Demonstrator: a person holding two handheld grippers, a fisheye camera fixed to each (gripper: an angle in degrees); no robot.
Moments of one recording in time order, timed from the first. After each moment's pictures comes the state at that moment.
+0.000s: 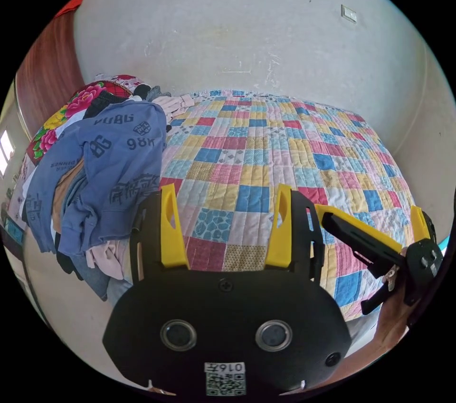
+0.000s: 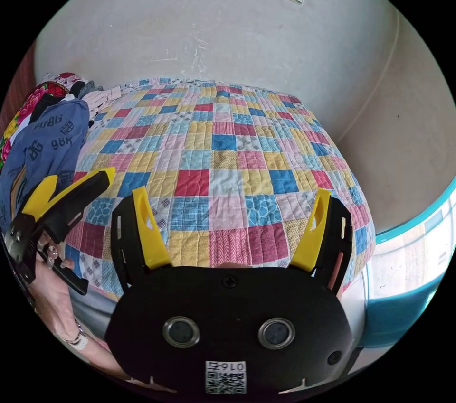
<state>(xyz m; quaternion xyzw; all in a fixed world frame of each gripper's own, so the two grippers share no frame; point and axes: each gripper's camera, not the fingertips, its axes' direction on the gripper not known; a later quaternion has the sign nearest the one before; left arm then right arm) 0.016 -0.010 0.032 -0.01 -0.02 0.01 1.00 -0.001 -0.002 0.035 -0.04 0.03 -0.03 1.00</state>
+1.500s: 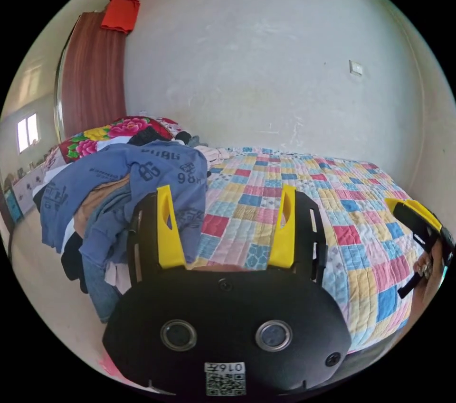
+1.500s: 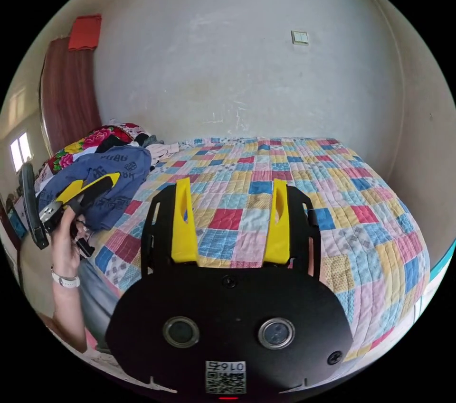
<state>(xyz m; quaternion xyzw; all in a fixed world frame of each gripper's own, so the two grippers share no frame) -0.154 0.078 -0.041 0.19 -0.10 -0.05 0.98 0.064 0.064 0.004 0.20 -0.16 -0.04 0.97</state>
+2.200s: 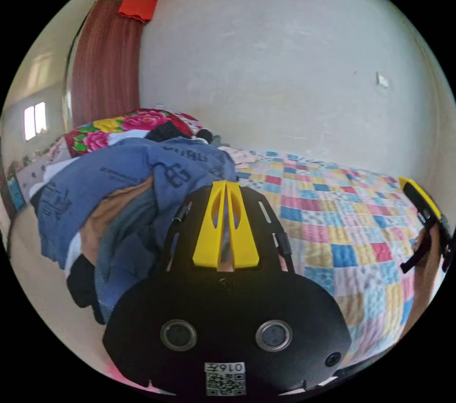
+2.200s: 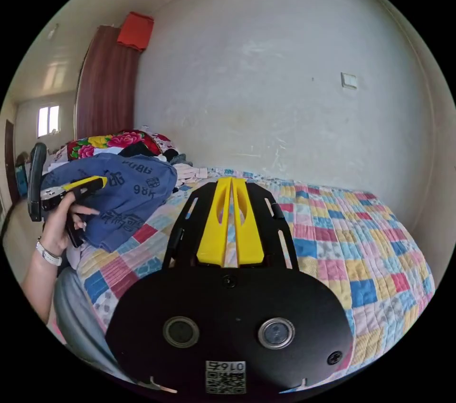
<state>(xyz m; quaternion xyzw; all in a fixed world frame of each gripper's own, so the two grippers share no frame) -0.307 0.046 0.002 0.18 -0.14 -0.06 0.97 -0.082 -0.013 0.044 0.28 -0.21 -0.16 0.92</state>
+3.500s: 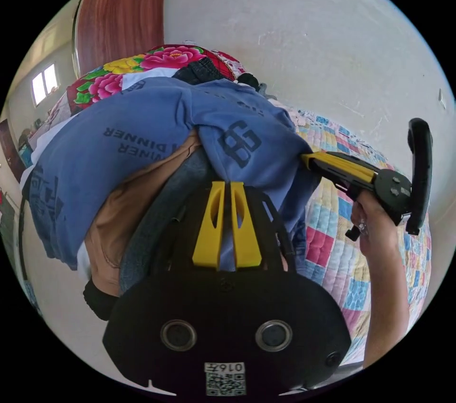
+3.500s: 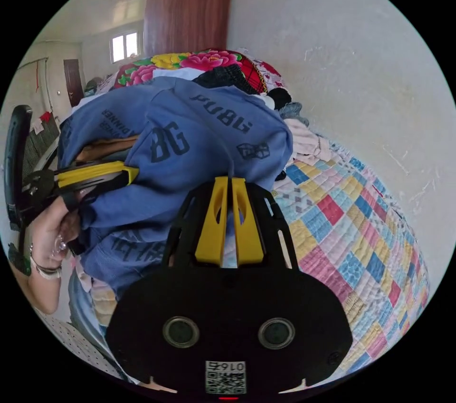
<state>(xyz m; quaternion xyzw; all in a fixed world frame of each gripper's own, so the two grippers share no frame) -0.452 -0.031 0.102 0.02 -0.09 -0.15 0.98 -0.362 -0.188 0.155 0.09 -0.34 -0.40 0.85</state>
